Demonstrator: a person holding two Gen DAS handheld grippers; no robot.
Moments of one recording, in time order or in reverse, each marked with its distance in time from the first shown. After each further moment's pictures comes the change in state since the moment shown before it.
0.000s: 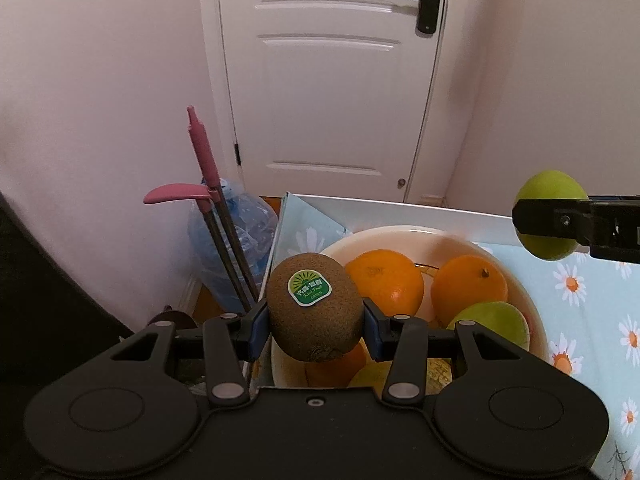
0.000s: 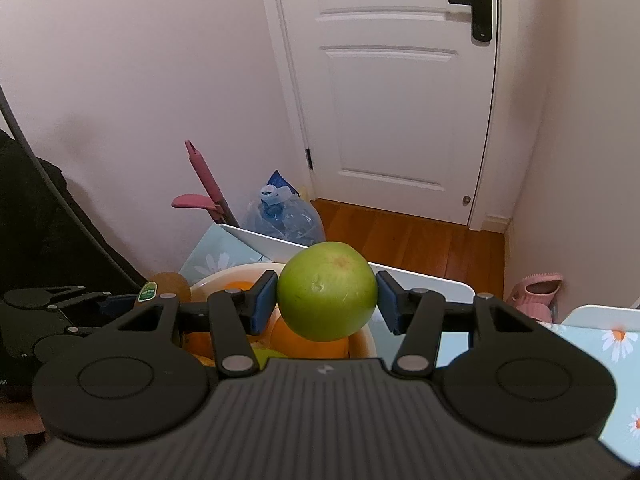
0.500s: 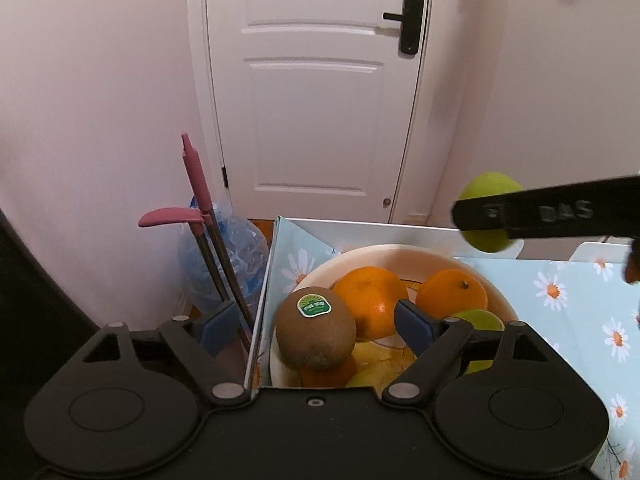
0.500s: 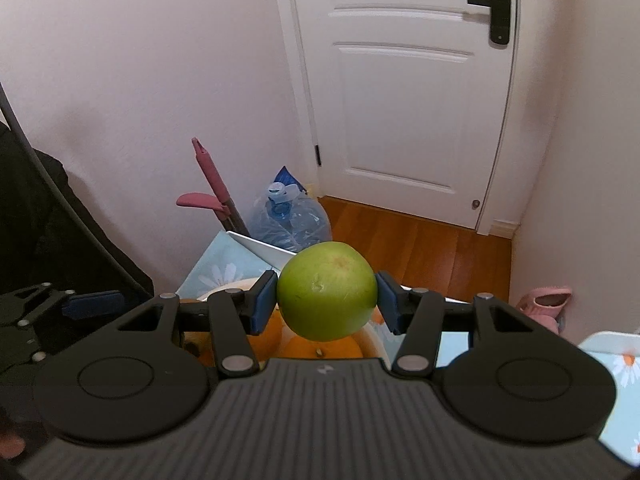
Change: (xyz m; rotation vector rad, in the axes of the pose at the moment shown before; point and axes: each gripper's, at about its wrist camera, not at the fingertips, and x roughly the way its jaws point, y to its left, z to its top) left arm -0.025 0.006 -0.002 0.021 -0.080 -0.039; right arm 0.022 0.012 0.015 -0.040 0.018 0.021
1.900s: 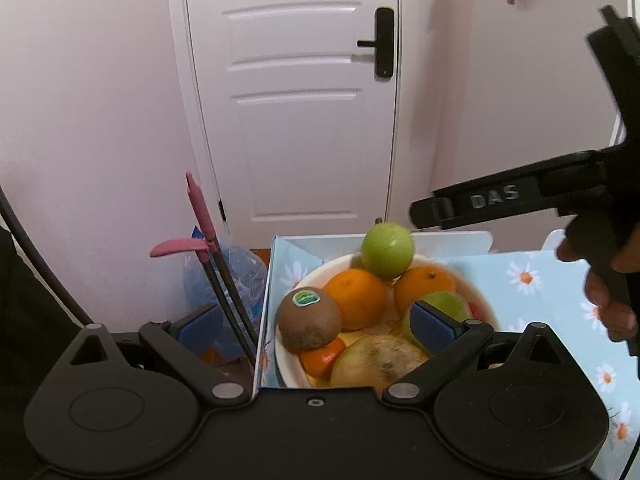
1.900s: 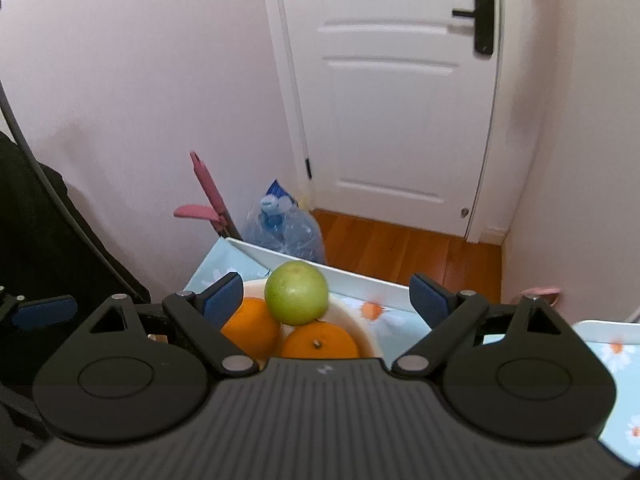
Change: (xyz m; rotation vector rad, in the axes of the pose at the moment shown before) left arm -0.048 -0.011 -0.012 0.086 -0.094 -0.004; right arm -0.035 -0.002 -0.009 0.024 -0.060 -0.036
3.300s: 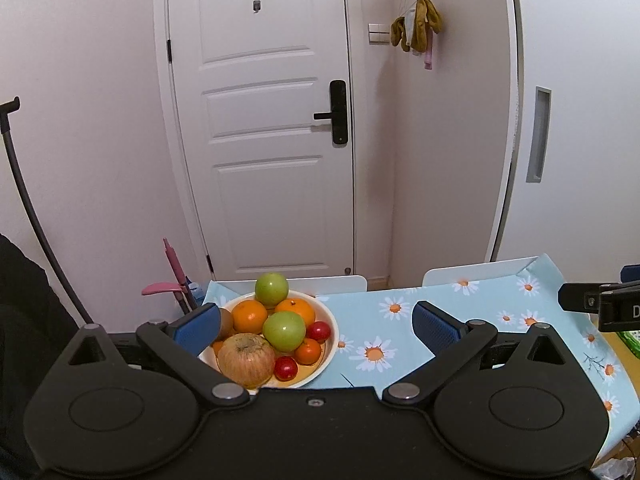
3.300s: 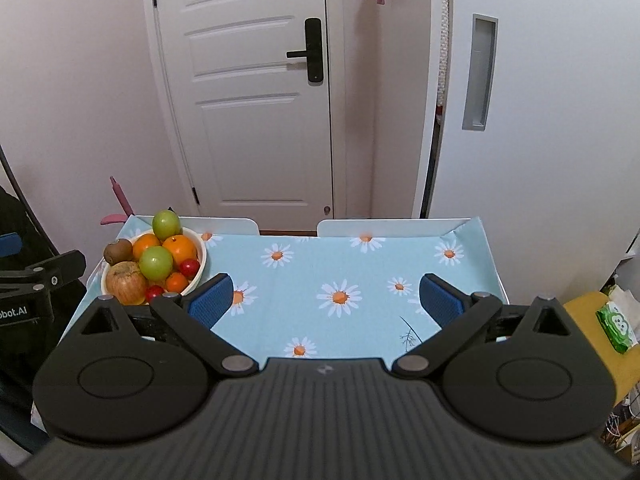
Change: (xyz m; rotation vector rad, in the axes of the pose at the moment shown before) left arm -0.166 -0.134 -0.015 0.027 -0.166 0.006; right arm -0.295 -0.091 -0.124 0.163 -0.092 -0.315
